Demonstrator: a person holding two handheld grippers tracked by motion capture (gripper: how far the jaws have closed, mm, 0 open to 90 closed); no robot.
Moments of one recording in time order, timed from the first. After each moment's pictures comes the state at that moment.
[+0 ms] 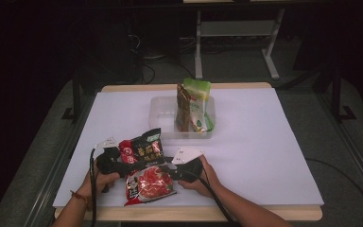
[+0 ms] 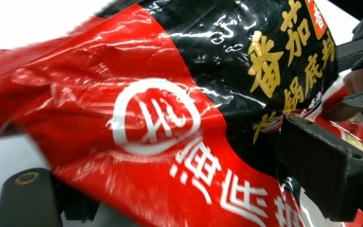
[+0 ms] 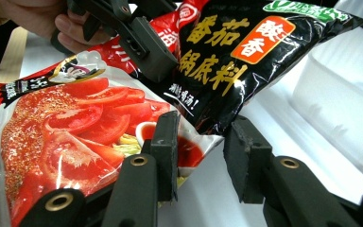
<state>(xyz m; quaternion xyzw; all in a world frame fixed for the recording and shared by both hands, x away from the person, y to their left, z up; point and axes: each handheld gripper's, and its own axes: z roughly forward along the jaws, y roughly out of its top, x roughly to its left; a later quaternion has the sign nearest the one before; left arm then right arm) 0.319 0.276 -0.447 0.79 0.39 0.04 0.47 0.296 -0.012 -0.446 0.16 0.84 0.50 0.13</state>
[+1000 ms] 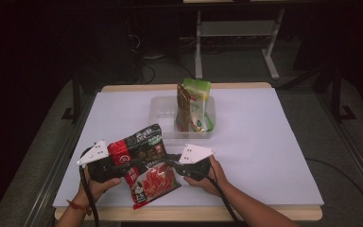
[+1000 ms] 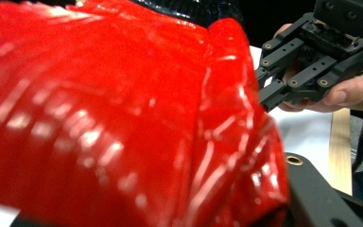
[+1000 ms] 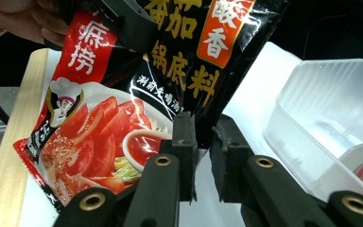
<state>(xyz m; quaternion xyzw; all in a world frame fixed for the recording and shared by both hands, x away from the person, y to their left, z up) 0.273 0.268 -0.395 0.78 0.26 0.12 0.56 0.287 -0.031 -0.414 0.13 0.82 0.53 0.16</state>
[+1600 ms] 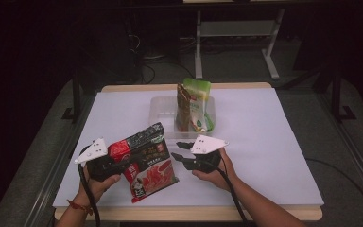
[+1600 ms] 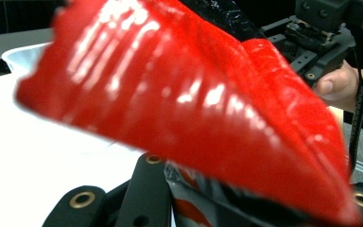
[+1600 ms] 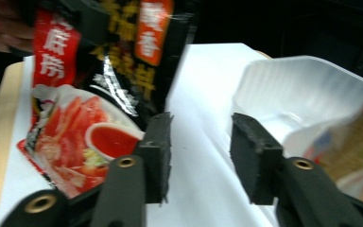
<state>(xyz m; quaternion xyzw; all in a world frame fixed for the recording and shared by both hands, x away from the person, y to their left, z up) 0.270 0.264 -0.383 0.77 0.26 0.12 0.57 0.300 -0.060 -0.401 0.17 0.81 0.54 0.17</state>
